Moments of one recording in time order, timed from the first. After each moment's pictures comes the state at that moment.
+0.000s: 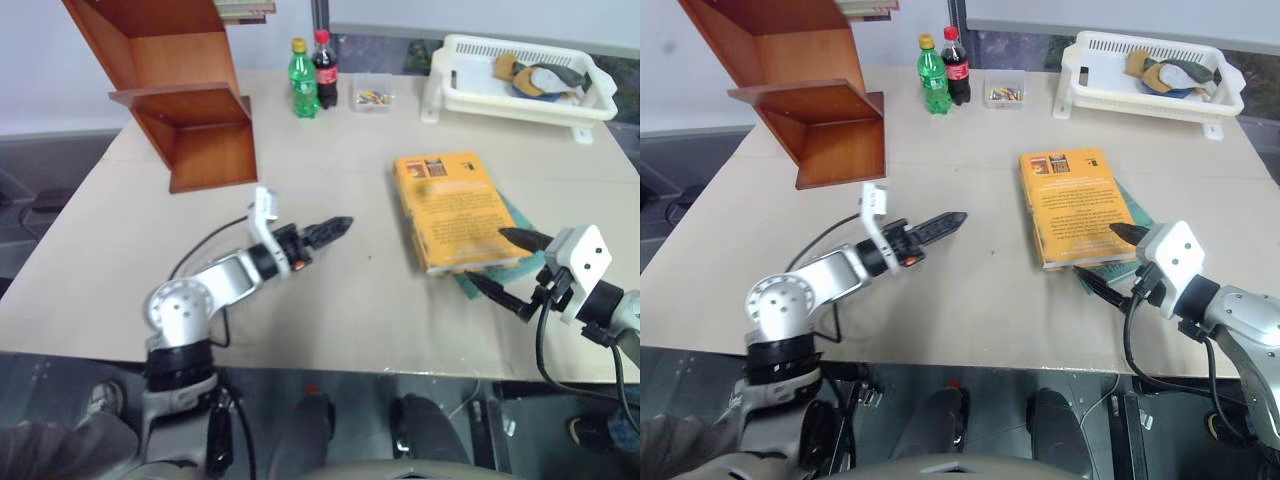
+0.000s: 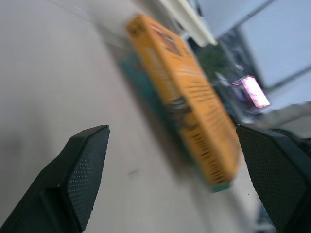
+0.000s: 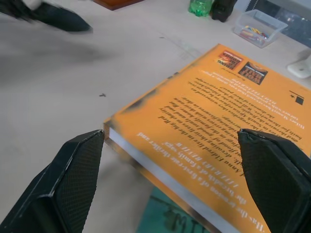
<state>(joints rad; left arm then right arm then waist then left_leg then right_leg) -0.50 0.22 0.27 -0.06 -1.09 1.15 -0.23 0.10 -0.74 -0.30 -0.63 0.48 0.48 0.71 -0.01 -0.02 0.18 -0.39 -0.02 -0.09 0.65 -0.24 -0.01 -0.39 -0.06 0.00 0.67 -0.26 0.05</state>
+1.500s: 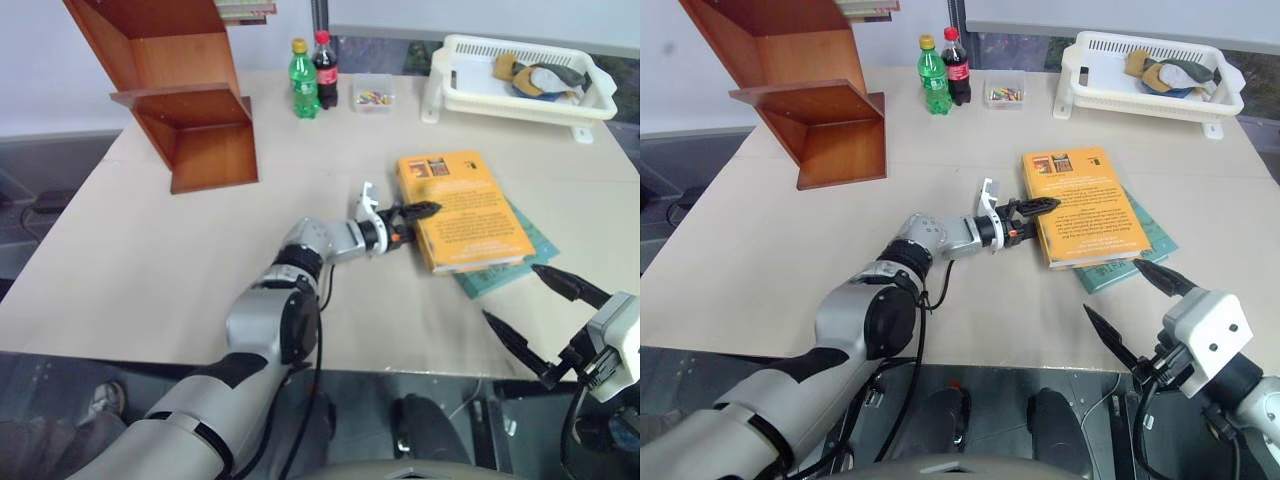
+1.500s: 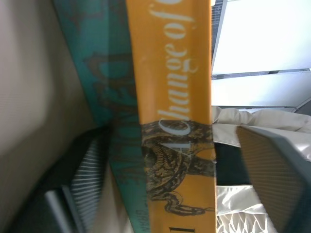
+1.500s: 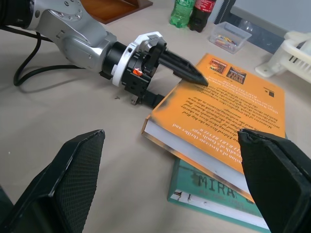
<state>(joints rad) -1.17 -0.02 0.36 1.23 -0.70 0.86 -0.54 0.58 -0.58 -0.51 -1.01 0.51 0.38 0.61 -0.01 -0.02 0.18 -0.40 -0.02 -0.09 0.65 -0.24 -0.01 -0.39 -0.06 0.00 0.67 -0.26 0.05</state>
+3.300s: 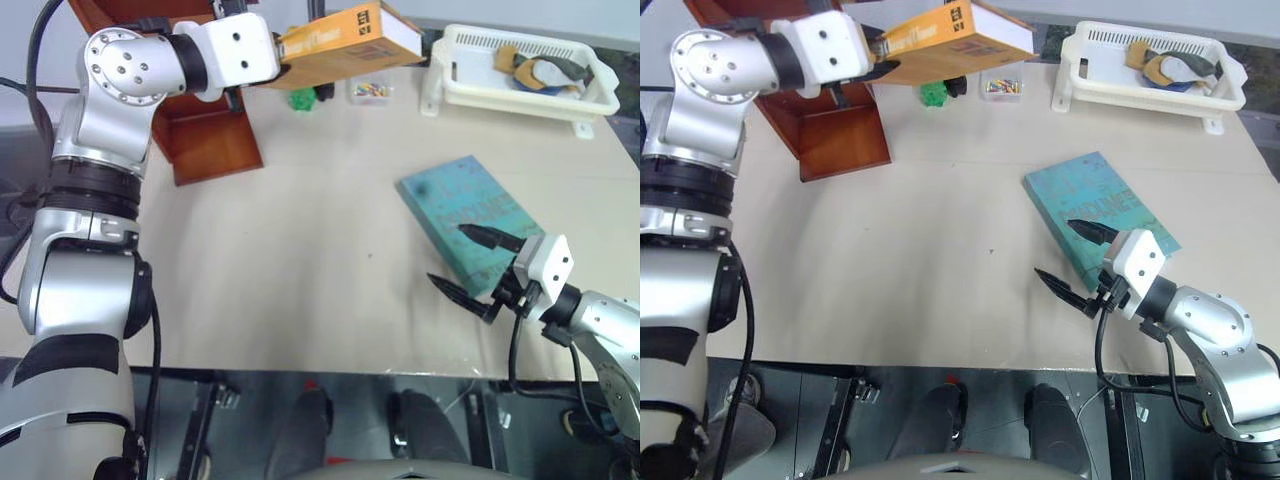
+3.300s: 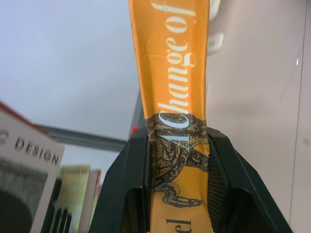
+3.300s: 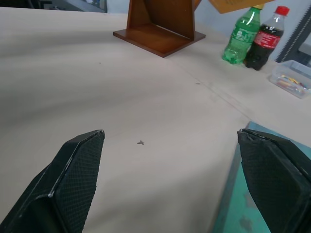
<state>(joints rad) -1.30 0.76 -0.24 0.64 0.19 -0.32 -0.88 0.02 -0.63 -0.12 -0.58 0.43 0.27 0.75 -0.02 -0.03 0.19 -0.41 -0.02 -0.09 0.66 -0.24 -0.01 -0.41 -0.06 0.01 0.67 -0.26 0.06</state>
